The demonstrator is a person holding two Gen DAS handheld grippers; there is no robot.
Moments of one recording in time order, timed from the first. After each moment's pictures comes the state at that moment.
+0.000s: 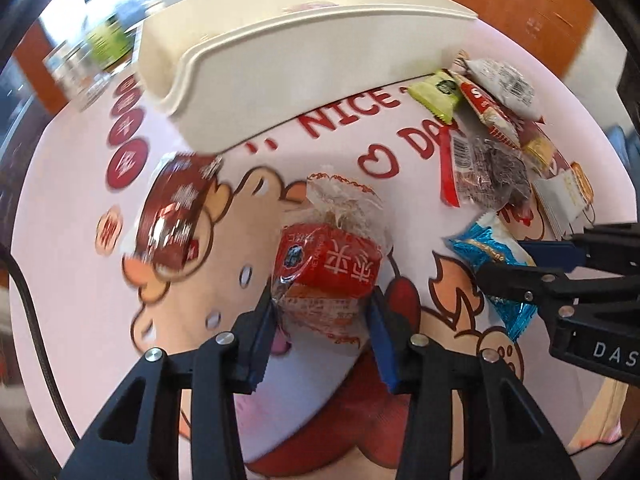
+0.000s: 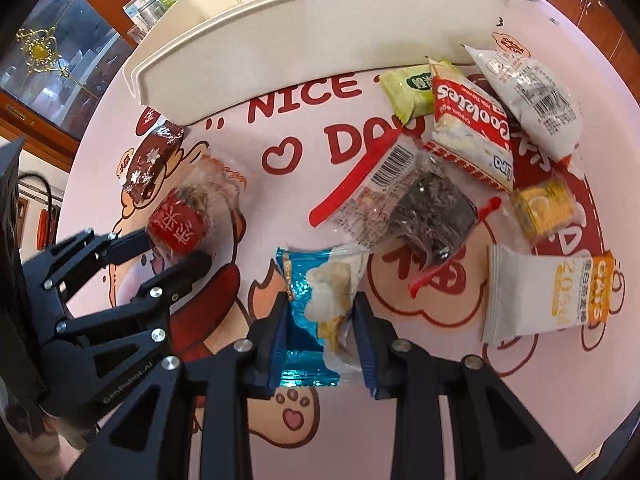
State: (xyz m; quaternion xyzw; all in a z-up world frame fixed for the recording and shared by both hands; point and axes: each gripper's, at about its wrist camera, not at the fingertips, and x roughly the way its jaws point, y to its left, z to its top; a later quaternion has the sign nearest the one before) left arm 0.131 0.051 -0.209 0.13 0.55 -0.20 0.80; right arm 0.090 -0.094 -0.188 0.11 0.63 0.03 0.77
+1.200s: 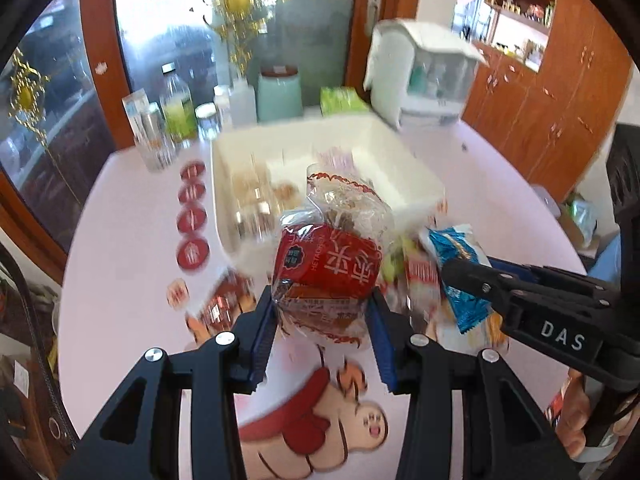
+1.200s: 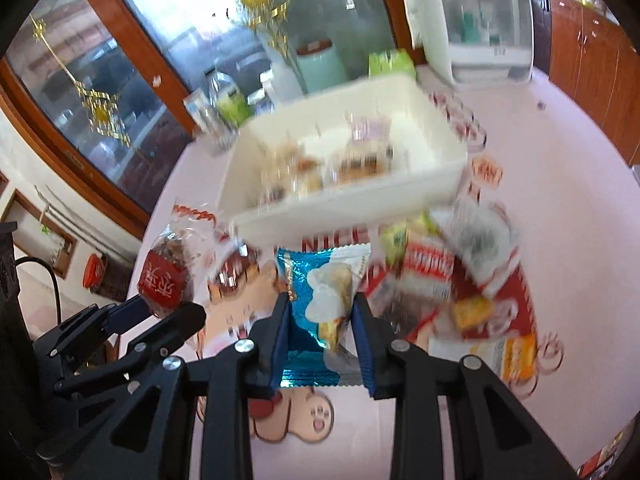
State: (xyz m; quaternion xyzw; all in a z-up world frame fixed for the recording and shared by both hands) left arm 0.126 0.020 -0.023 0.03 0.45 -0.14 0.88; right arm 0.087 -0.147 -0.039 0.15 0.49 0.07 0.85
